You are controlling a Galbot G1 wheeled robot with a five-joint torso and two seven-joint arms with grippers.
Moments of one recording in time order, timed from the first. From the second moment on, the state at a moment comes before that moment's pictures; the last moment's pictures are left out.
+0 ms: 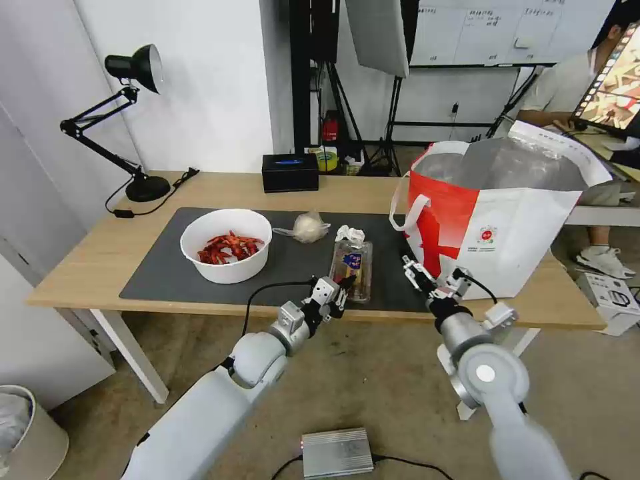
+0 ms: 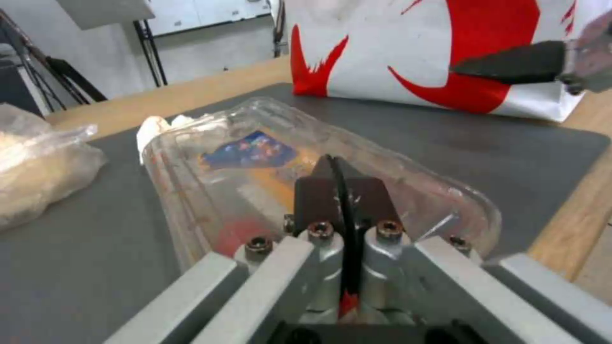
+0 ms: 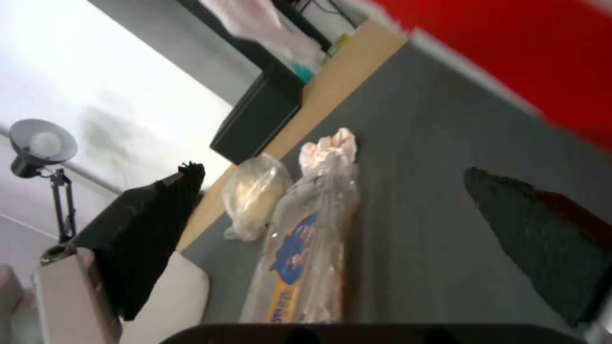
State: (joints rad) left arm 0.86 -1.19 0.12 -1.65 -0.28 0.06 0.11; right arm -1.16 1.32 0.44 1.94 1.16 -0.27 0.24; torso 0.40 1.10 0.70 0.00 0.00
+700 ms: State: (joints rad) left arm 0.85 -1.19 0.11 -1.64 -0.28 0.06 0.11; right arm -1.04 1.36 0.39 1.85 1.28 -0.32 0.32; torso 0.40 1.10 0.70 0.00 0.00
